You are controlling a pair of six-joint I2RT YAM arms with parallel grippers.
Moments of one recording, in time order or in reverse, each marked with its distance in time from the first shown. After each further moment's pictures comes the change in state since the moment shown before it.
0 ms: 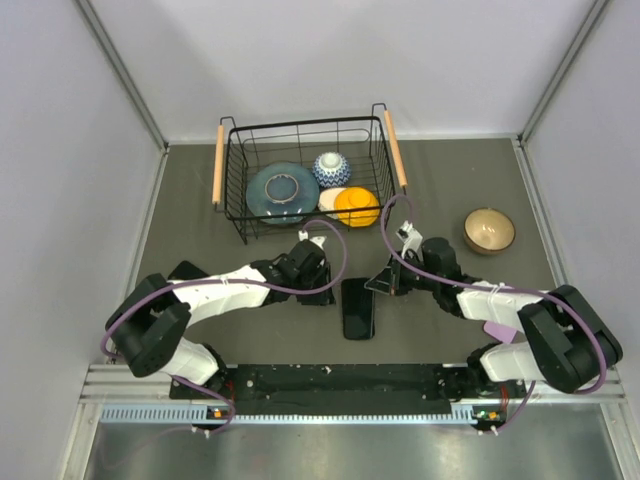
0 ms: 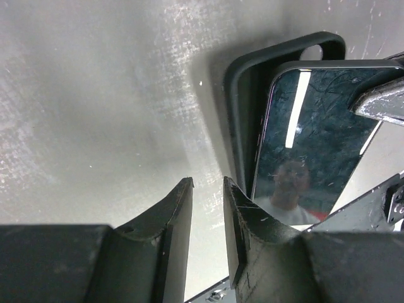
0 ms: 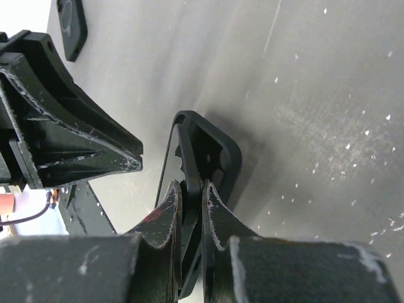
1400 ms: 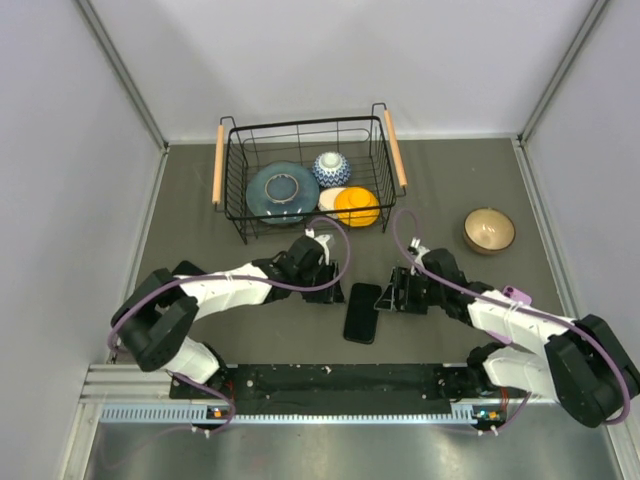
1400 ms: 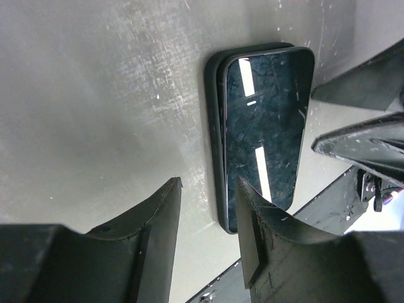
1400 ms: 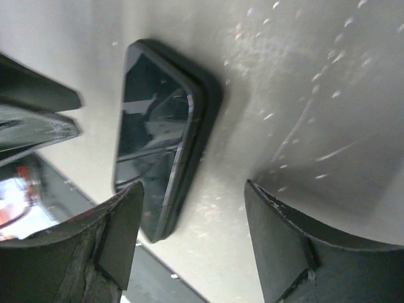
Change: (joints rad) left arm 0.031 0.021 -0.015 0.106 0.134 0.033; right arm 0.033 -0.179 0.025 -0.484 0.167 0.052
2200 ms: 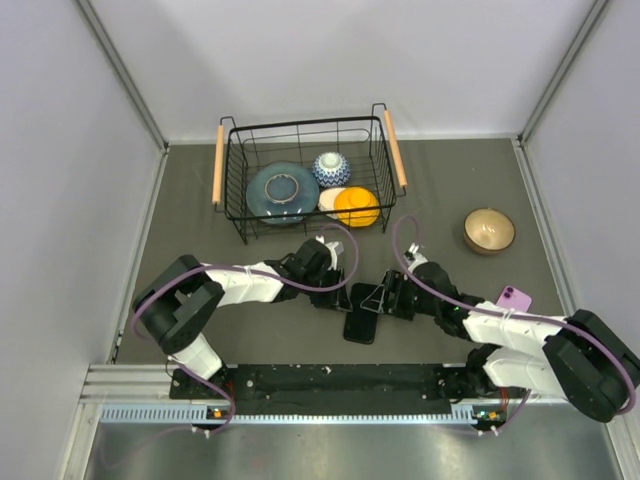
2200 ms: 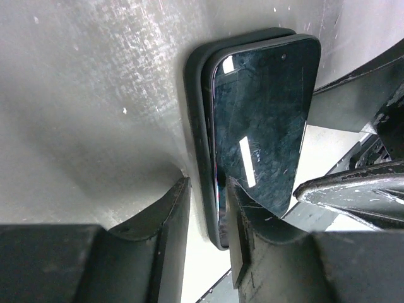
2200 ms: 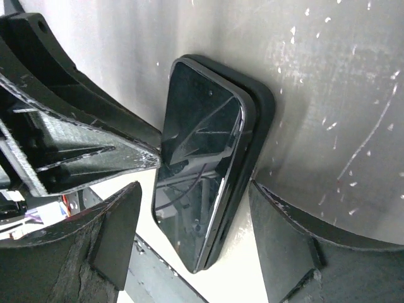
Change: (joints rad) left arm -0.002 0.157 0.000 0.132 0.137 -0.024; right arm 0.158 -0.005 -0.133 0.289 0.133 0.281
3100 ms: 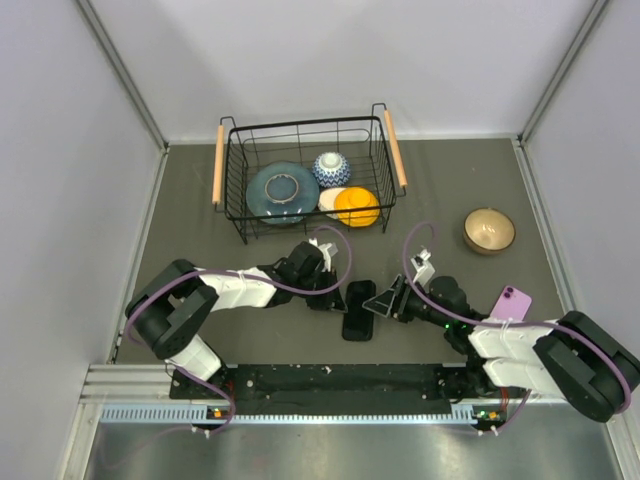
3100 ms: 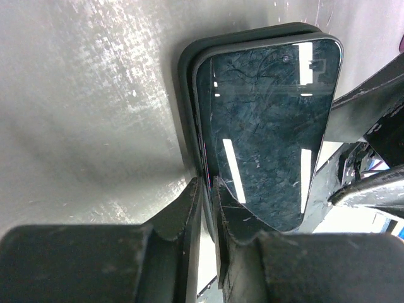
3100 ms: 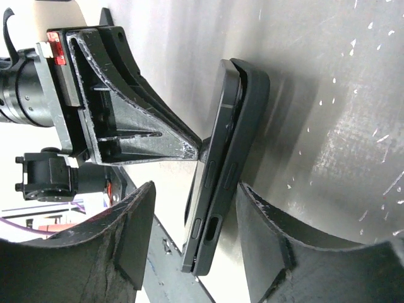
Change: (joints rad) left arm 0.015 -0.043 -0.077 0.078 0.025 -0.042; right arm -0.023 0.011 -0.199 0.497 -0.088 0.091
